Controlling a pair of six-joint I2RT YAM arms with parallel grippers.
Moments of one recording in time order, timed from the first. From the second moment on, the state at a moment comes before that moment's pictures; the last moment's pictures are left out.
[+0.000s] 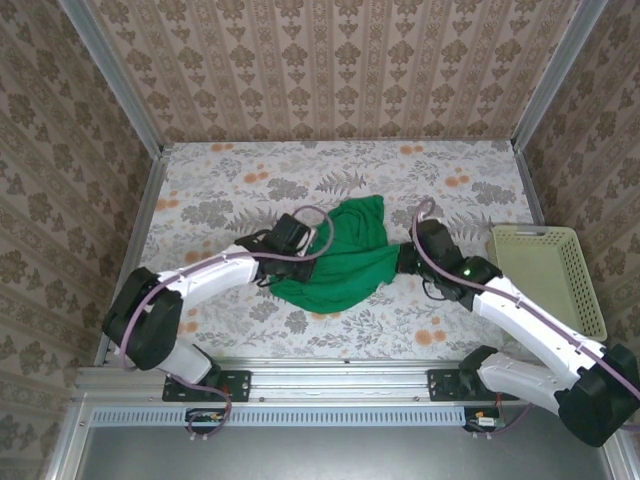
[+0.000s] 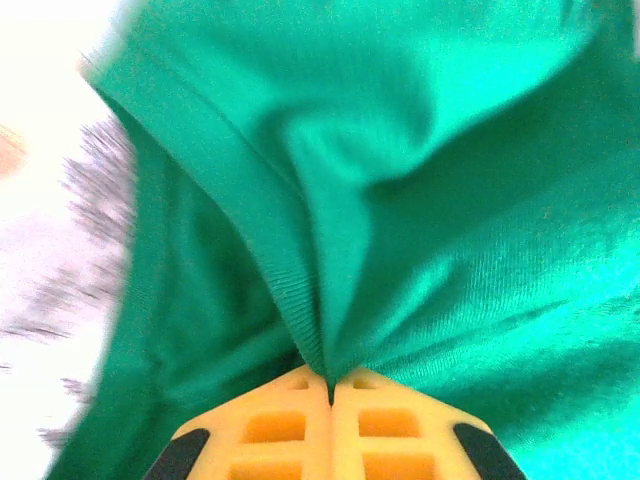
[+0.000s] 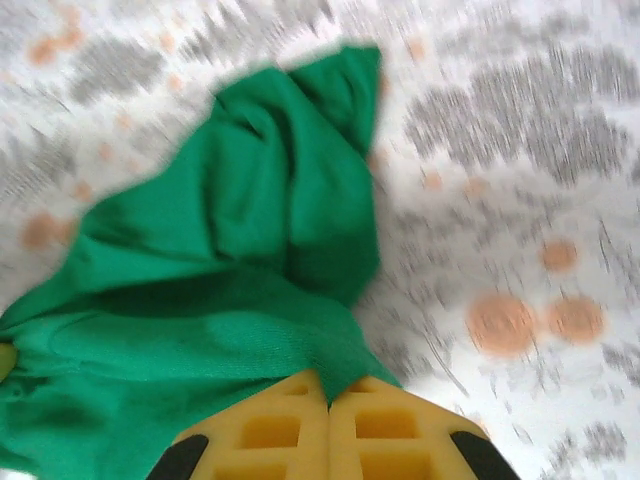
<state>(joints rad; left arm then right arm) -0.70 1.45 0.97 -0.51 0.09 -0.32 0.54 1.06 0.87 -0.54 0.22 0.53</state>
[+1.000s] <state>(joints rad) -0.48 1.19 1.77 -0.75 0.09 -0.15 0.64 1.31 1.70 -0.64 0.32 0.24</state>
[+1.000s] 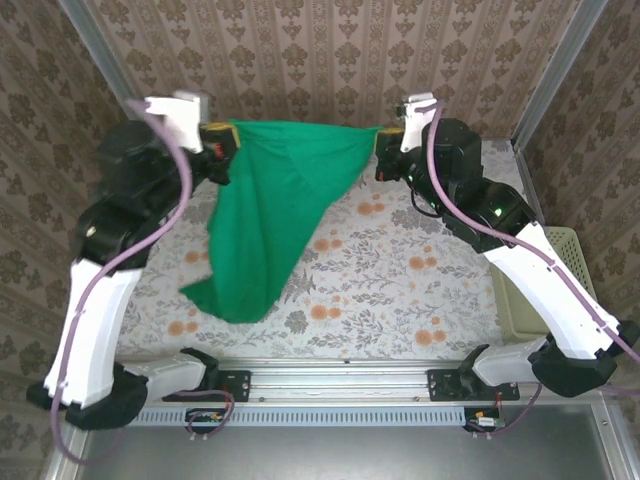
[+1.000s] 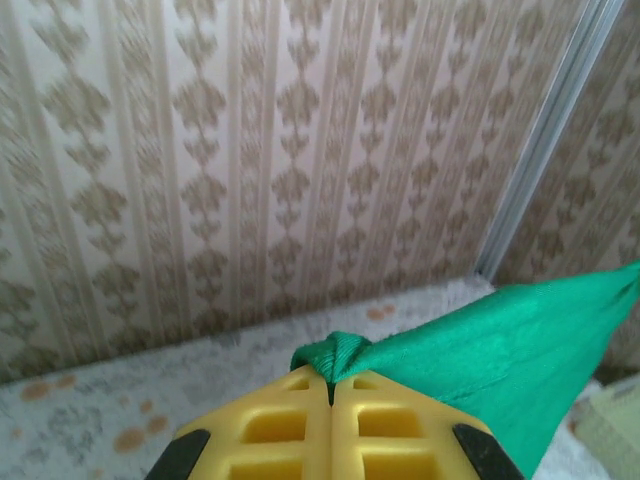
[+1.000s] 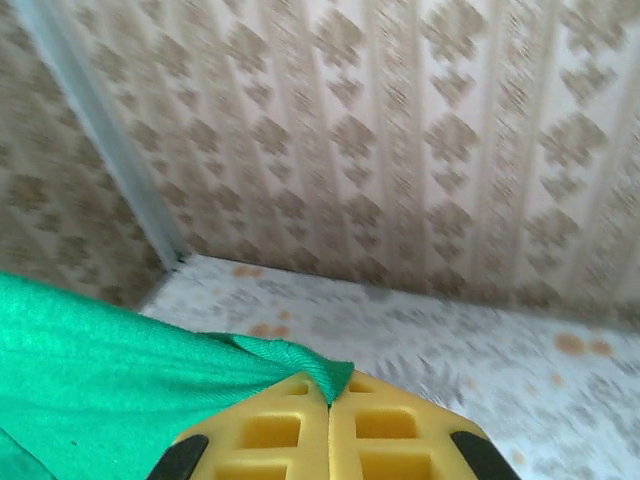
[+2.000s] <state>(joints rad) -0.52 1.20 0.81 -0.57 0.08 -0.46 0.67 1.49 1.19 -0.62 0.17 0.45</state>
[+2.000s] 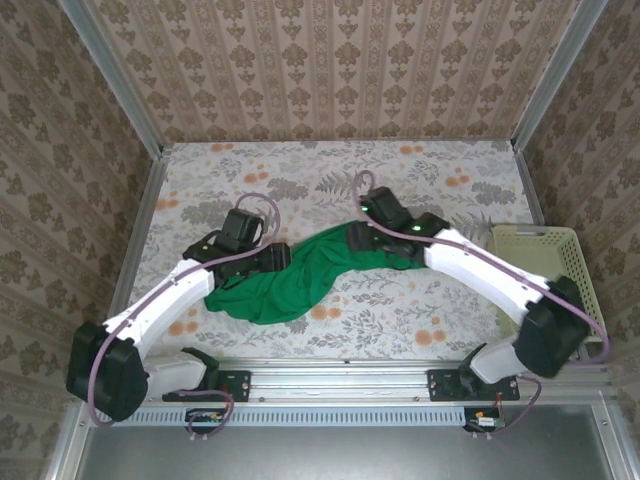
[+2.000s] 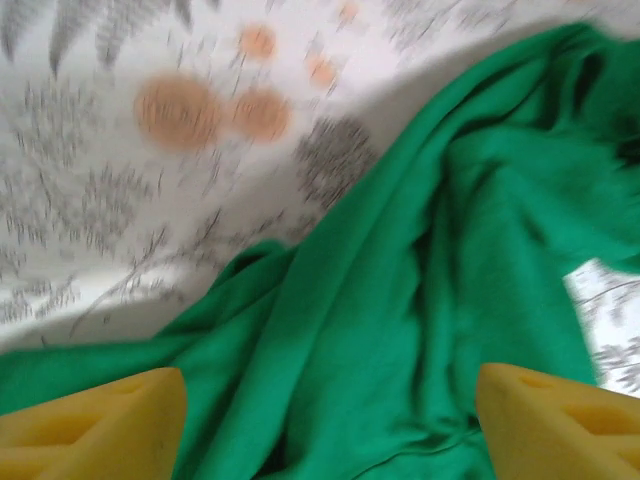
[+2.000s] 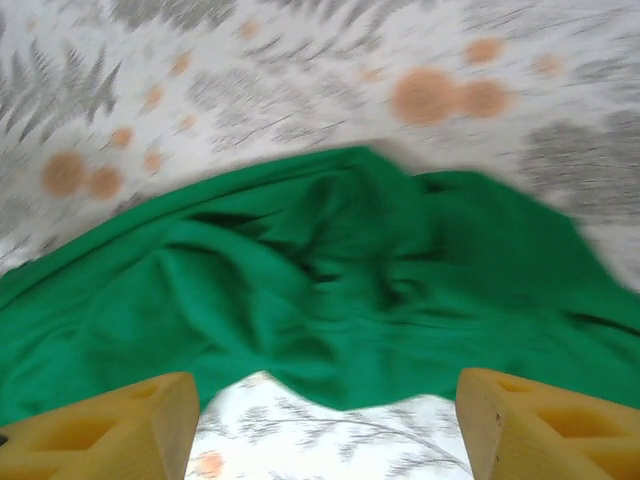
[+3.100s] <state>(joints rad) -0.27 1.43 0.82 -0.38 0.29 -0.48 0.75 1.53 1.02 -0.64 0.21 0.63</state>
